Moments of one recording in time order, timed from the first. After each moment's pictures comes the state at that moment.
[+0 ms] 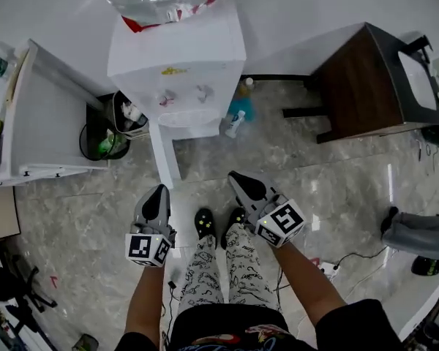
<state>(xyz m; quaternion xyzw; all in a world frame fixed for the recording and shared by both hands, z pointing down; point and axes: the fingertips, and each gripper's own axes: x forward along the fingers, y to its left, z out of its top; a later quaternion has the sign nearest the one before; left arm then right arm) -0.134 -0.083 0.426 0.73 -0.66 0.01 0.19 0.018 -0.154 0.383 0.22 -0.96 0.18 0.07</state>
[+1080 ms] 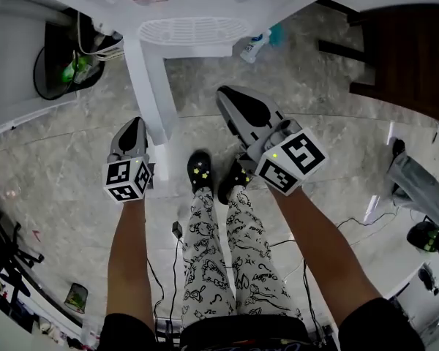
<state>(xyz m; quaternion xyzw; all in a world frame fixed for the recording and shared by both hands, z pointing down) -0.214 -0.097 0.740 0.64 -0.68 0.16 0.33 -0.066 -0.222 0.581 0.18 -0.94 0.28 0.09</state>
